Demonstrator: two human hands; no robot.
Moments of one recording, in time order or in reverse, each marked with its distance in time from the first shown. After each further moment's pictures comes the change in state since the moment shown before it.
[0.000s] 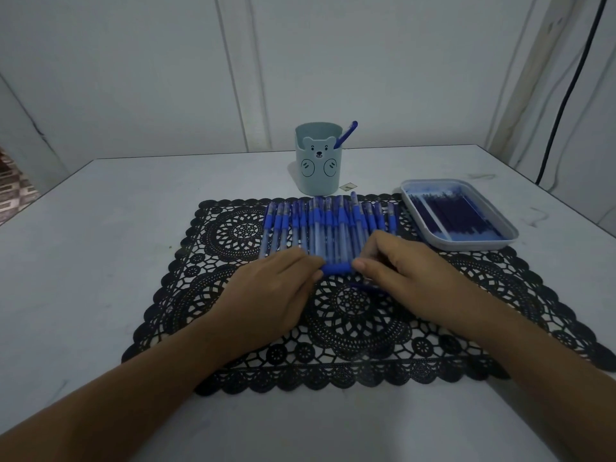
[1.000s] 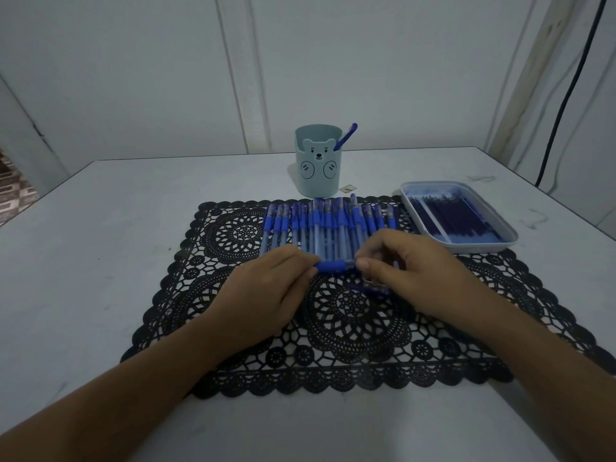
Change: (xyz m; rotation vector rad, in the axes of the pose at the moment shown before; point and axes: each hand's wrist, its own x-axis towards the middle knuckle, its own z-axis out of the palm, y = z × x) left_hand 0.001 -0.005 0.000 -0.086 -0.028 -0.088; right_hand 0.002 0.002 -0.005 0.049 0.073 0.018
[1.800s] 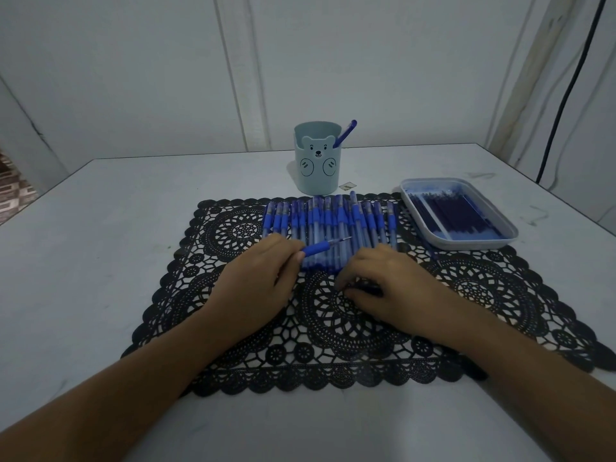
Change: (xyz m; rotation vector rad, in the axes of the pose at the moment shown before) left_hand 0.003 -0.008 0.002 -0.028 0.038 -0.169; right_hand 0.002 0.014 0.023 -0.313 -0.126 -0.215
